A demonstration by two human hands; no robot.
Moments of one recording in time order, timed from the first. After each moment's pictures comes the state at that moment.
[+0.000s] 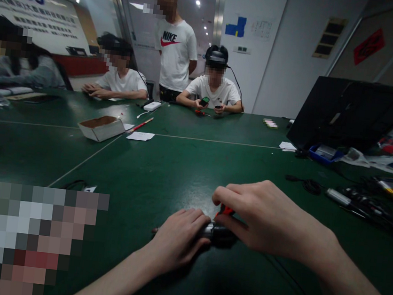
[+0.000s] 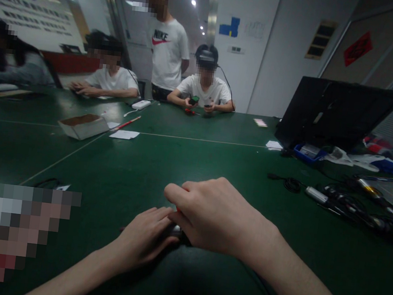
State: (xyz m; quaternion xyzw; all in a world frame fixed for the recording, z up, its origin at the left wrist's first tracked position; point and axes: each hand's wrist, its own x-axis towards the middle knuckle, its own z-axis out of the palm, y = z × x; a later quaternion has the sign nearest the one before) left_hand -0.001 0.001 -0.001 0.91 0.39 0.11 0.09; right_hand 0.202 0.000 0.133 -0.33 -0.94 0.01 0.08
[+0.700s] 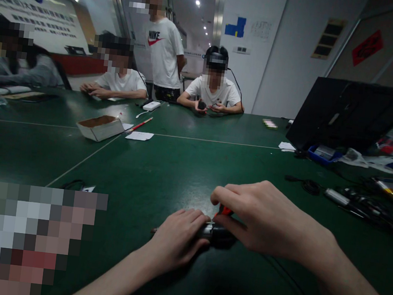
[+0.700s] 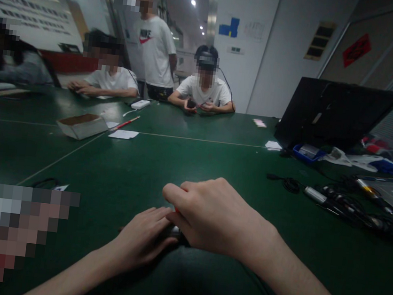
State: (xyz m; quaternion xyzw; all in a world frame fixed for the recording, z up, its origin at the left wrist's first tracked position) left_hand -0.002 0.001 -0.001 0.91 0.39 0.13 0.10; right_hand 0.203 -0.001 0.131 -0.33 -0.94 0.01 0.08
